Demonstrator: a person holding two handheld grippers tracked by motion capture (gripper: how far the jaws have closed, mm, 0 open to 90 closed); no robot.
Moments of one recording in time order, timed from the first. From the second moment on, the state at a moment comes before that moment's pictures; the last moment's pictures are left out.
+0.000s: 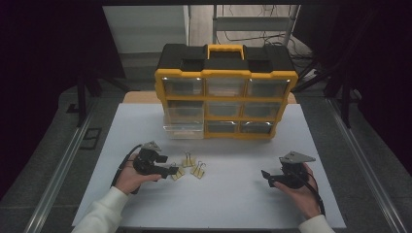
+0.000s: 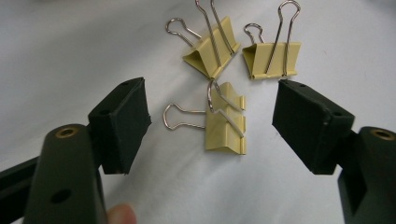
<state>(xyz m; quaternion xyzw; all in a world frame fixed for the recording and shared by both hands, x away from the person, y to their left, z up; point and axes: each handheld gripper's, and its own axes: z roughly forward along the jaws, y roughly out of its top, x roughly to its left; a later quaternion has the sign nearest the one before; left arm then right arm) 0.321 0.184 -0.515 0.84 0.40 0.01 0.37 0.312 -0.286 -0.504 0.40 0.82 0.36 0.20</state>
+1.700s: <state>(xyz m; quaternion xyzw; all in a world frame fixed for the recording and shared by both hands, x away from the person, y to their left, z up) 0.309 0.196 -0.494 0.82 0.37 0.00 0.43 0.311 -0.286 -0.502 0.39 0.82 0.36 0.21</state>
